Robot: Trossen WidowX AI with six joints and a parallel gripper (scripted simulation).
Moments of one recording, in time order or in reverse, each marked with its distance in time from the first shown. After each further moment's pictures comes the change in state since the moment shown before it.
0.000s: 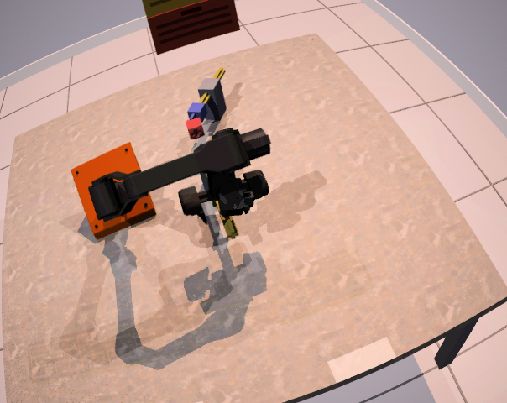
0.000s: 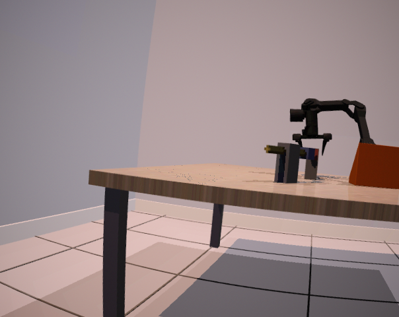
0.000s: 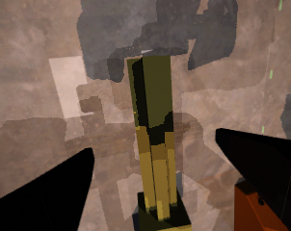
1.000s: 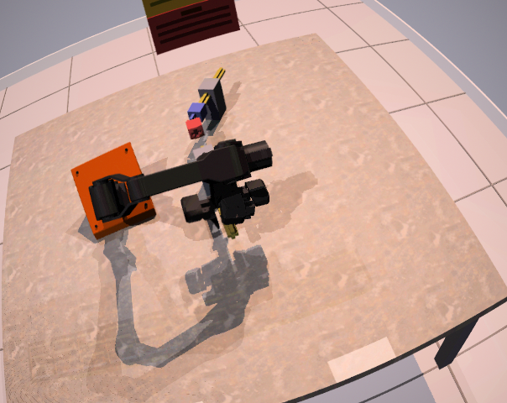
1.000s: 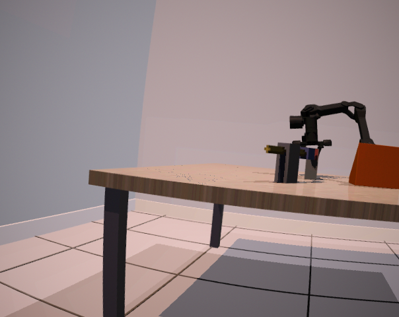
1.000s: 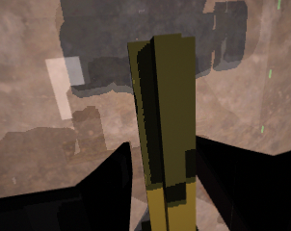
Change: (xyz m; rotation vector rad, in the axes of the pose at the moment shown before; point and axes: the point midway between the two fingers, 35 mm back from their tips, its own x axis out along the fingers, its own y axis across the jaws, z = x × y) arm 0.030 0.001 -0.003 0.007 -0.003 -0.013
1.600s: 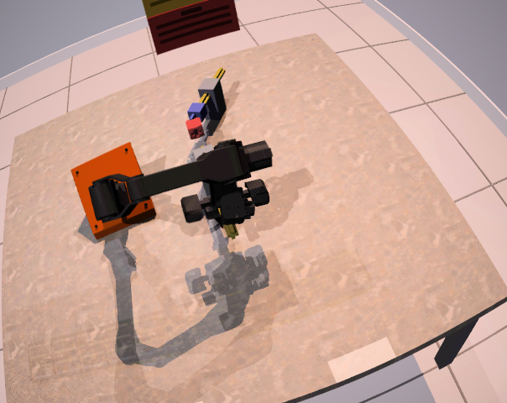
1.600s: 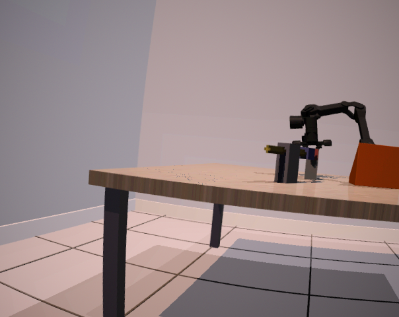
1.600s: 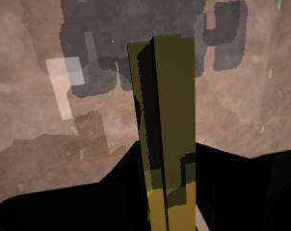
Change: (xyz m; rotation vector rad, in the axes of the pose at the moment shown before) arm 0.000 0.000 0.000 0.001 0.000 0.001
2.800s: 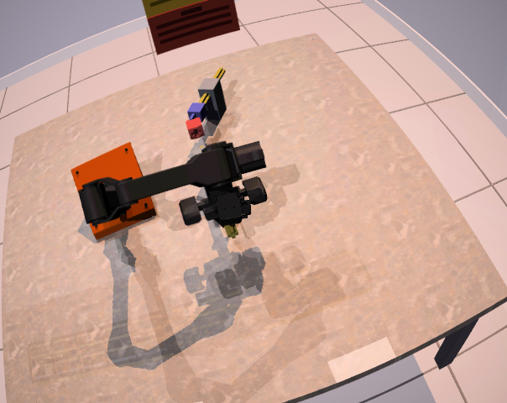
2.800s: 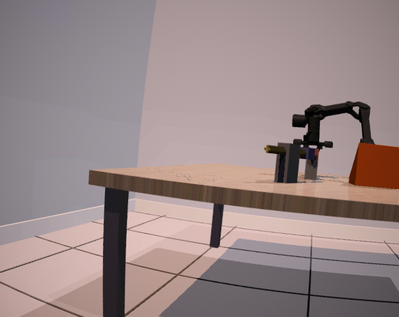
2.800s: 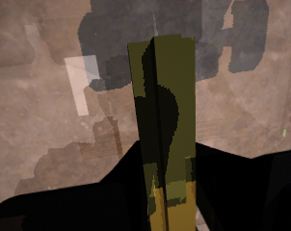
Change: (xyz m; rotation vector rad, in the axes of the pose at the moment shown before) arm 0.000 0.000 -0.001 -0.003 0.000 0.094
